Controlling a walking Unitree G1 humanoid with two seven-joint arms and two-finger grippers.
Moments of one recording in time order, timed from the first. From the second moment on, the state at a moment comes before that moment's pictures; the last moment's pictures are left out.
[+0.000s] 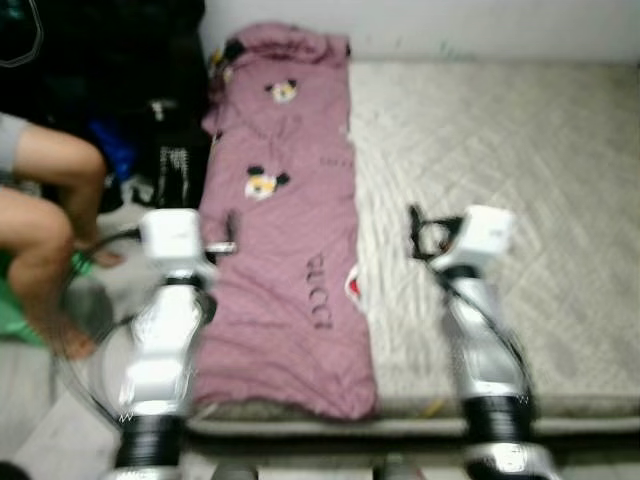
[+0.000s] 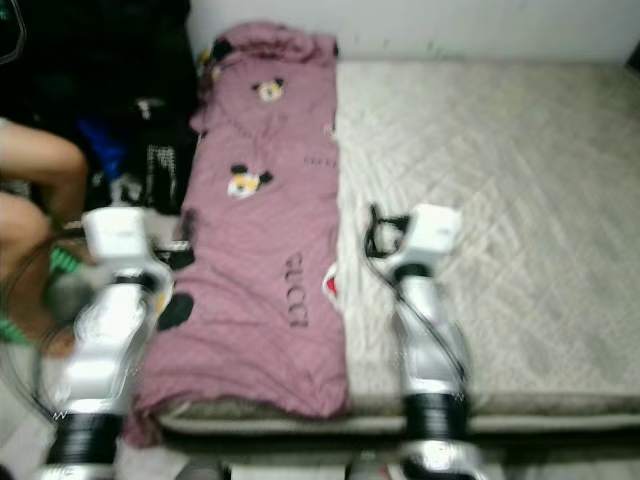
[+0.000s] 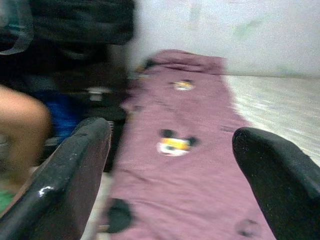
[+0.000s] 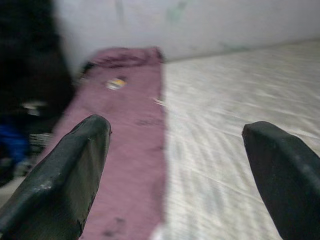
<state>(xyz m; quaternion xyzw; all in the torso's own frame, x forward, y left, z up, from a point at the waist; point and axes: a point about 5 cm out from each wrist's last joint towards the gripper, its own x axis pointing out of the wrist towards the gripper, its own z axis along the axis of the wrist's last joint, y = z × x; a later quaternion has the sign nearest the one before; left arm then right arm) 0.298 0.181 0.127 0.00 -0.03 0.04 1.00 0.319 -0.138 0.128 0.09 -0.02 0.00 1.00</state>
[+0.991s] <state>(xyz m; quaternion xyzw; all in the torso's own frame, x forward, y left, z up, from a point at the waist) 0.307 0.180 0.114 0.00 -0.02 0.04 1.00 0.335 -0.128 0.118 0.08 0.00 0.01 1.00</state>
